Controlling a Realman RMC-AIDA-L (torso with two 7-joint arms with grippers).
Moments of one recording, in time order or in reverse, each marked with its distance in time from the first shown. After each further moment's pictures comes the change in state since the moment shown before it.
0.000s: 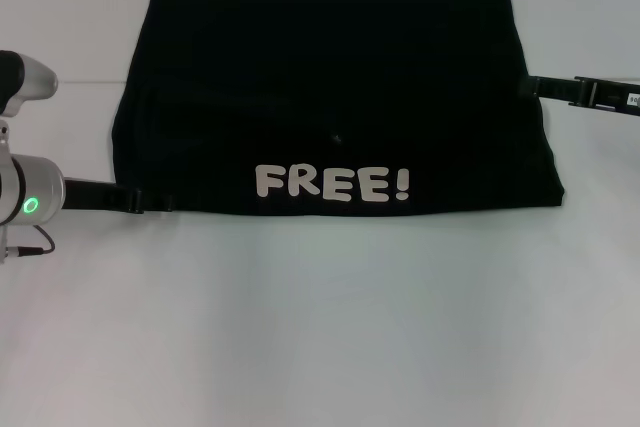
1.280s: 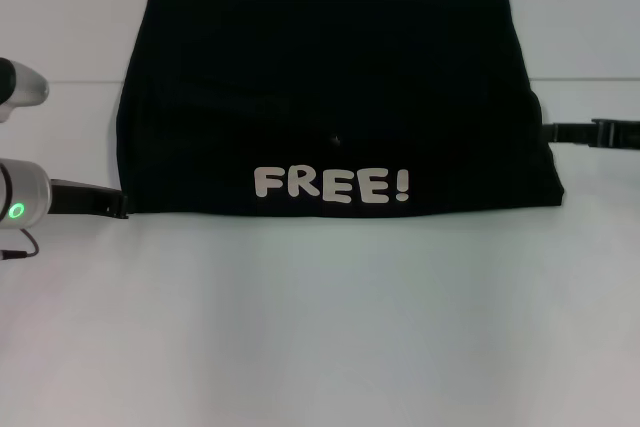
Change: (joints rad) left arm 0.007 0.017 -0.007 -0.020 0.003 -0.014 0.055; right arm -0.024 -0.045 -0.110 -0.001 -0.101 -0.004 0.135
